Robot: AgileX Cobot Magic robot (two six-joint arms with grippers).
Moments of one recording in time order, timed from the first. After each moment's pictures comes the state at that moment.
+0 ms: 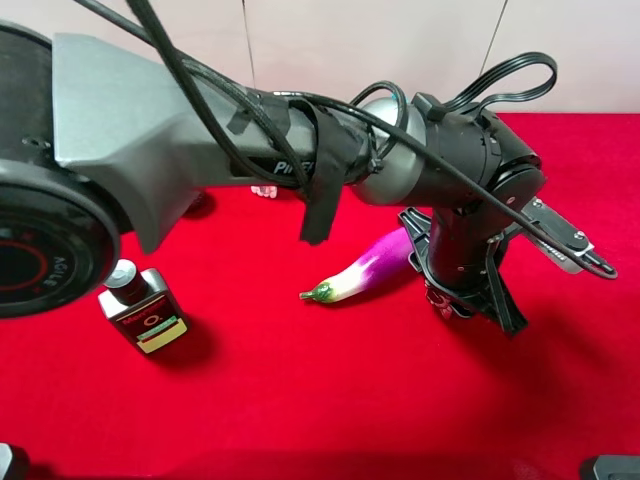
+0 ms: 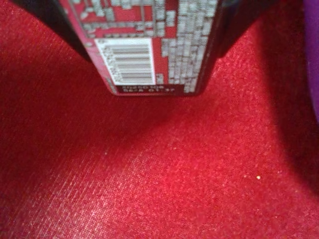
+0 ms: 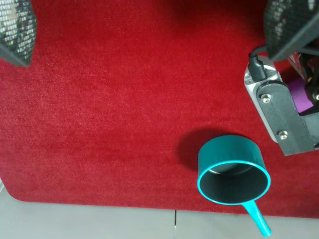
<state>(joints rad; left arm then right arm) -1.15 2.37 -1.84 0.09 0.77 -0.17 0.01 -0.01 -0.50 -0.02 1.03 -0.03</state>
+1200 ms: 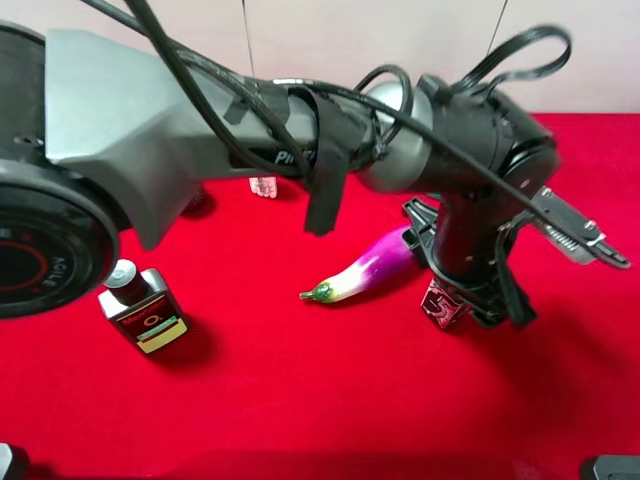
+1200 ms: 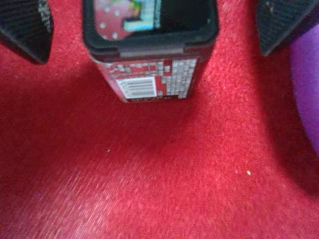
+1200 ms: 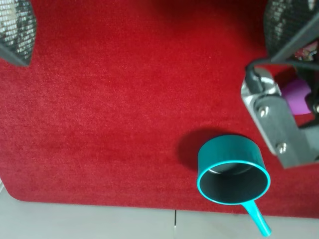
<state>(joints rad) -1.15 2.37 -1.93 0.09 0.87 -0.17 0.01 -0.01 -0.50 -0.02 1.03 -0.03</state>
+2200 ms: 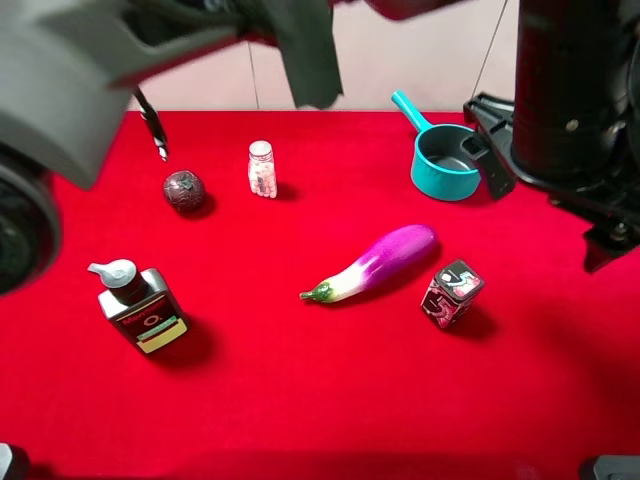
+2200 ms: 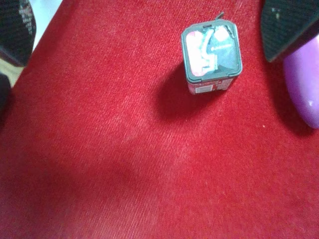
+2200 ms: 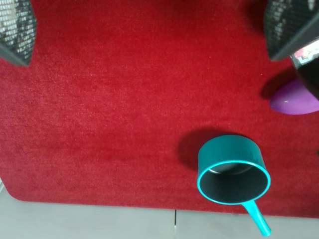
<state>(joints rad) -1.15 2.29 -2.31 -0.06 1.19 -0.08 0.01 -0.01 -0.50 -0.02 1.03 -0.03</state>
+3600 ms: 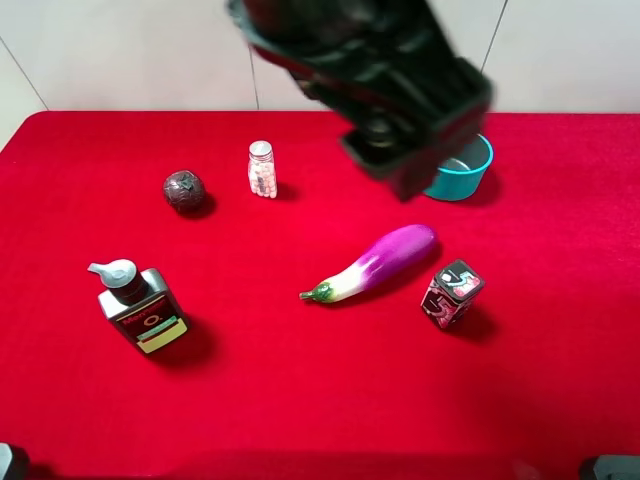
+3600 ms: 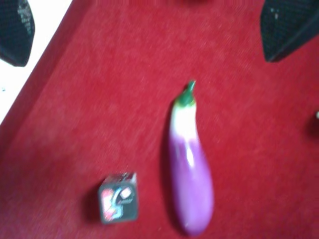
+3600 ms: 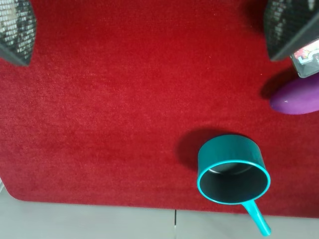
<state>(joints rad) -1.15 1.59 -1.63 0.16 1.19 -0.11 0.01 -0.01 -0.50 -0.02 1.03 -0.03</state>
